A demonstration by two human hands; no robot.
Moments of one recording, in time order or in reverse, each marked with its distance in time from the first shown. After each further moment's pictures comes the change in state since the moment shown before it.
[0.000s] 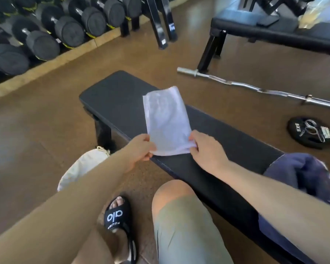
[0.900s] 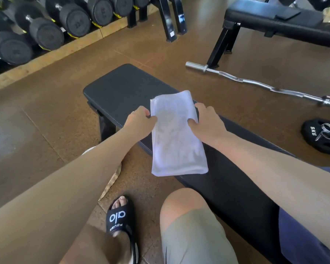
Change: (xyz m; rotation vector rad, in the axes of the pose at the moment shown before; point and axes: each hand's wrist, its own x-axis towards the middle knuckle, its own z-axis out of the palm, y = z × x) left_hand 0.059 0.036 -0.038 0.480 0.407 0.202; right_hand 0.097 -0.024 -0.004 0.079 0.000 0.123
